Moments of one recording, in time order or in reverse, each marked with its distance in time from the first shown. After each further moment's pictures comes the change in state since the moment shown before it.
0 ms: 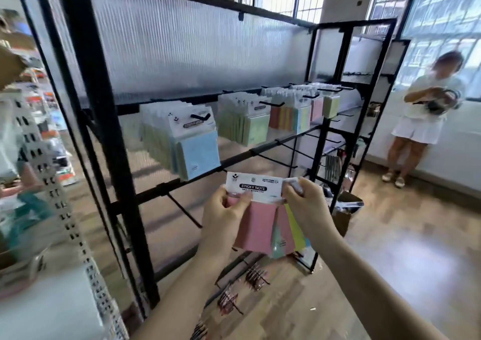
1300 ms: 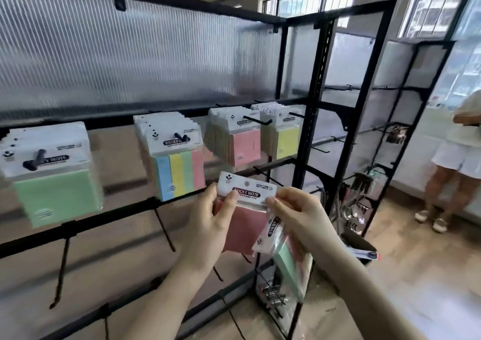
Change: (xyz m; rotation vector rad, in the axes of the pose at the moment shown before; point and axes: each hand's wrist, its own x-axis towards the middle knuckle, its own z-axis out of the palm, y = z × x) left_hand 0.224 -0.028 0.348 0.162 0.080 0.245; right_hand 0.332 0.166 -0.214 0.276 -0.432 -0.092
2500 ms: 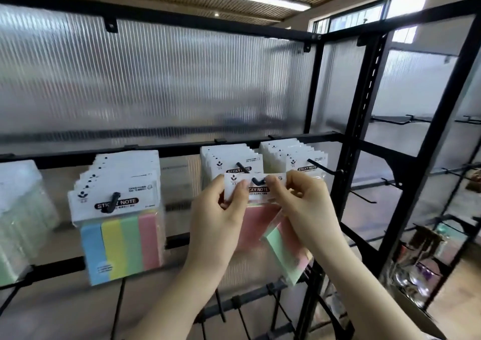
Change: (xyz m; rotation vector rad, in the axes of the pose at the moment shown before) left_hand 0.141 0.006 0.077 0.156 0.351 0.242; right_hand 0.179 0.019 -0.042 -0.117 0.054 -0.250
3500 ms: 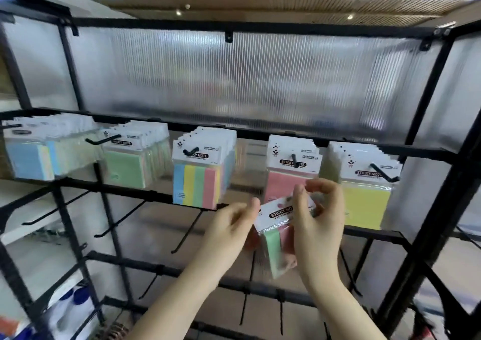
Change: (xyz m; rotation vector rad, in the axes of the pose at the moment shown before) left_hand -0.078 0.022 -0.012 0.214 0.126 -0.422; right_hand -0.043 0.016 0.022 0.408 0.021 -0.113
